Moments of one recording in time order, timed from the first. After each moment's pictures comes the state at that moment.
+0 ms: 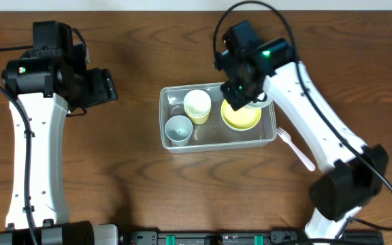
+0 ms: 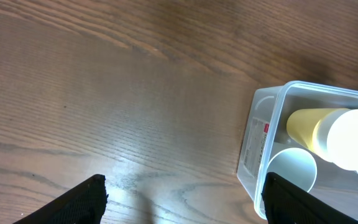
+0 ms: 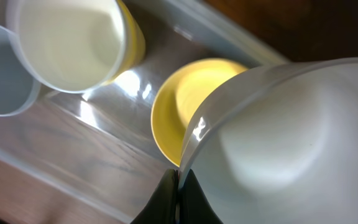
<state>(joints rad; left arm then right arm) 0.08 1.53 1.65 -1.33 0.07 -0.20 0.50 1.91 1.80 -1.28 -0.03 -0.07</state>
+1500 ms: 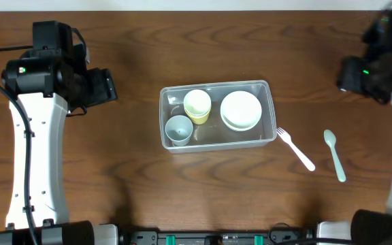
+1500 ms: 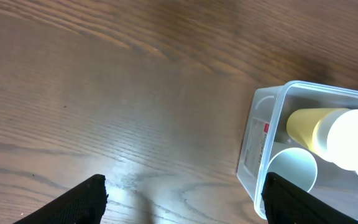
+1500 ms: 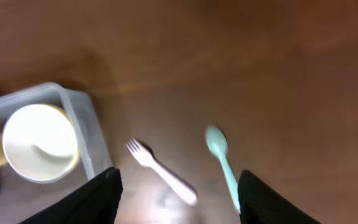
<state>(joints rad) 0.08 1.53 1.65 -1.33 0.07 -0.20 -0.18 1.57 1.78 -1.38 -0.02 0.12</state>
